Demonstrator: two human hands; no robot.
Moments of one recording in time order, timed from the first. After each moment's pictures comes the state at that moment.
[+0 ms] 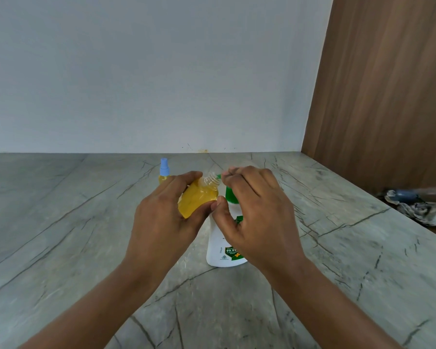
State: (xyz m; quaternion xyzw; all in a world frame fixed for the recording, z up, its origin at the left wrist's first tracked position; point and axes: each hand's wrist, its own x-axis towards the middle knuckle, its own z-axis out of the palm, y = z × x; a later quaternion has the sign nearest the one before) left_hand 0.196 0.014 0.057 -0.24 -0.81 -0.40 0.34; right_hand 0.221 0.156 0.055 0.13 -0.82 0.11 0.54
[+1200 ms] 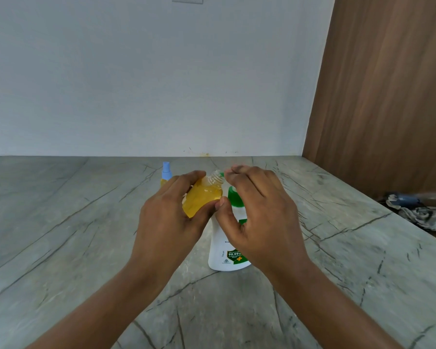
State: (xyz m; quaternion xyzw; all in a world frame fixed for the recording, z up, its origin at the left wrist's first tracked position) left_hand 0.194 0.016 0.058 -0.25 -0.80 -0.41 0.35; right_hand 0.223 0.154 0.060 0.12 -0.83 0.12 0.54
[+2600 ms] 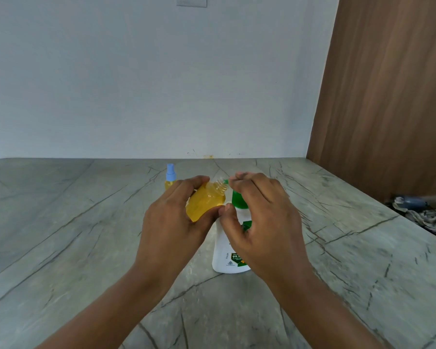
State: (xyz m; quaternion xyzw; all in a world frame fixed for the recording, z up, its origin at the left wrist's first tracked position) left_hand 0.190 0.012 0.054 -0.24 -0.82 -0.40 0.35; right_hand 0.223 0.148 0.053 0.10 -0.83 0.17 0.53
